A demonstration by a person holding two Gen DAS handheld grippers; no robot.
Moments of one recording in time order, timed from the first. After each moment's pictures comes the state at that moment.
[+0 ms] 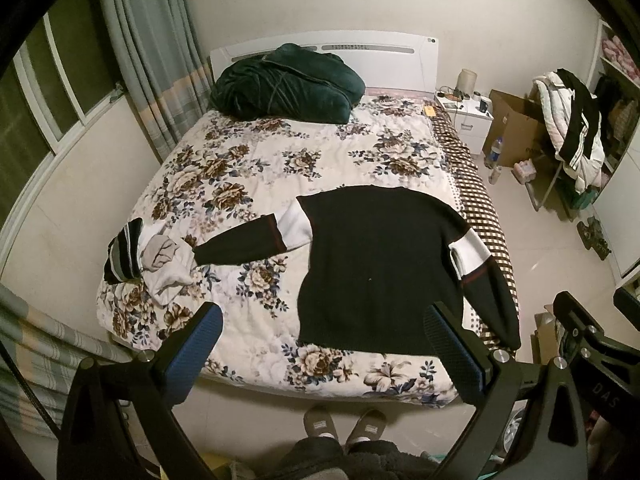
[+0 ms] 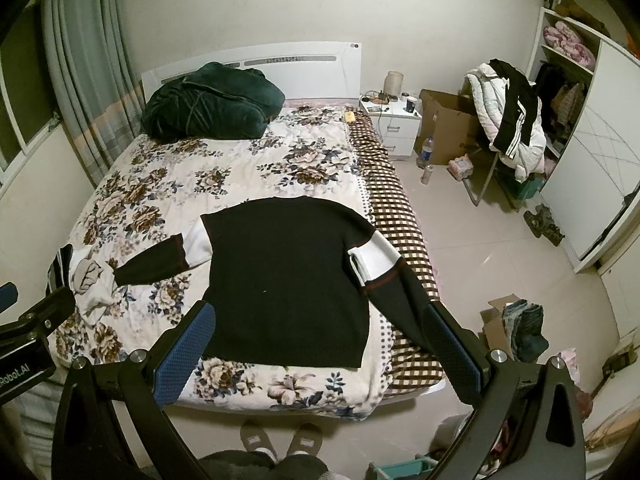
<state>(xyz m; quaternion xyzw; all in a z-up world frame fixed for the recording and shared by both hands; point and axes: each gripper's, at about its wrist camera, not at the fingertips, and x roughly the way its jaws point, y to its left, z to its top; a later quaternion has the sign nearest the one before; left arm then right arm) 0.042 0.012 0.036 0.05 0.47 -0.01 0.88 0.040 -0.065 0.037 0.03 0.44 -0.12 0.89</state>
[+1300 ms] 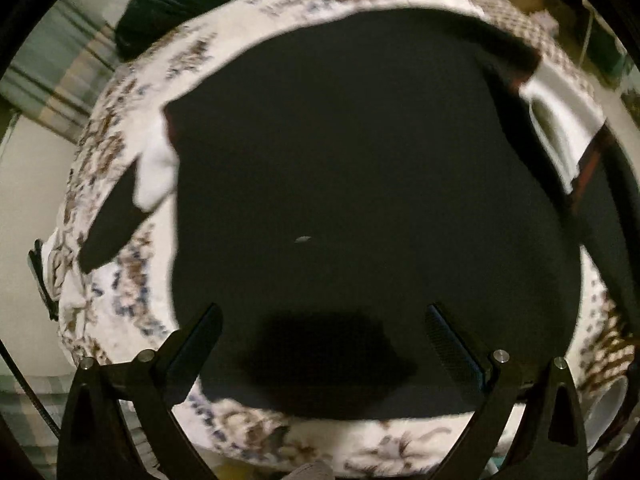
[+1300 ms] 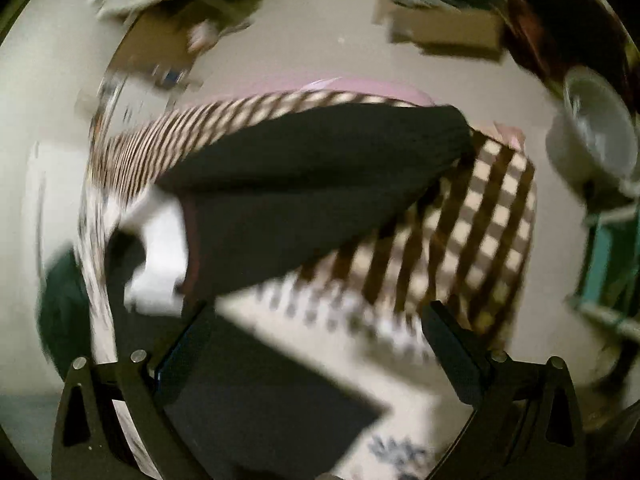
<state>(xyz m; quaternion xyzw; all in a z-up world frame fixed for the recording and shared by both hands) 0.238 -0.168 -0.426 0.20 0.61 -0.03 0.77 0.069 -0.455 -0.581 0.60 0.33 -0.38 0.62</state>
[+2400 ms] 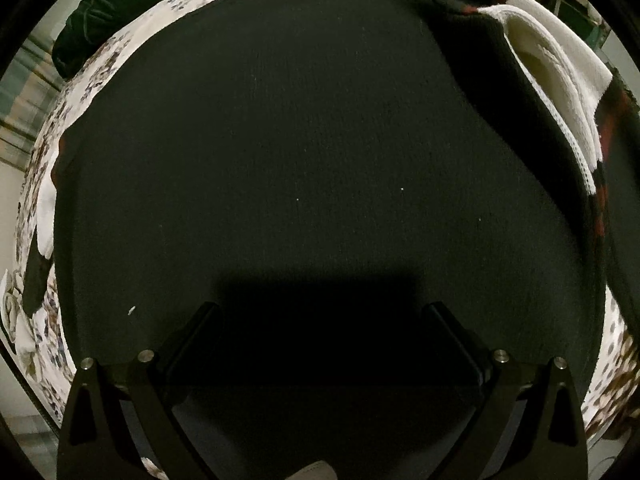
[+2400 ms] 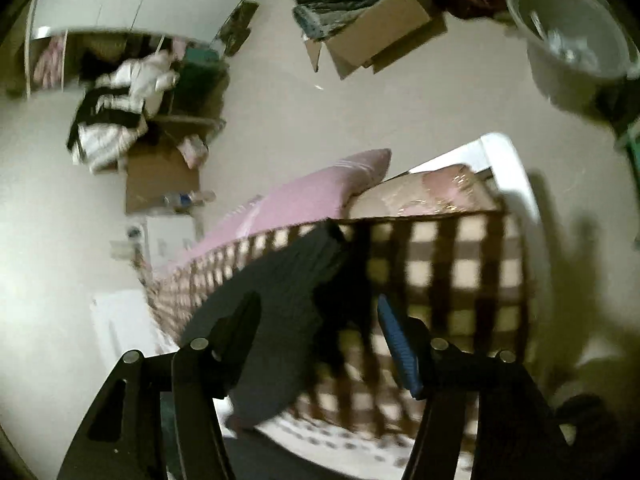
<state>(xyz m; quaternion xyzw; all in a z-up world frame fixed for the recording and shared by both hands) 0.267 -0.249 -0.519 0.20 0.60 -0.09 0.77 -0.024 -0.548 -0.679 0.71 0.11 -0.40 0.57</state>
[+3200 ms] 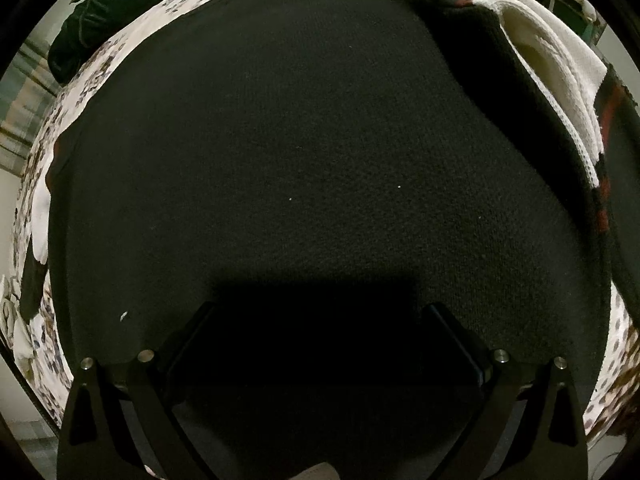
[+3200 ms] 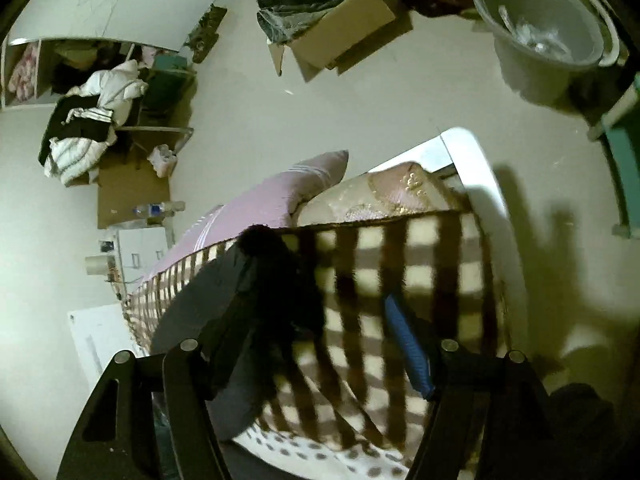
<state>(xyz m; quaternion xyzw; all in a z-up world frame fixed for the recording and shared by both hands) 0.269 -0.246 -0.527 0.20 0.60 -0.11 0.77 -0.033 -0.543 -0.723 0.71 0.13 -0.43 0.54</state>
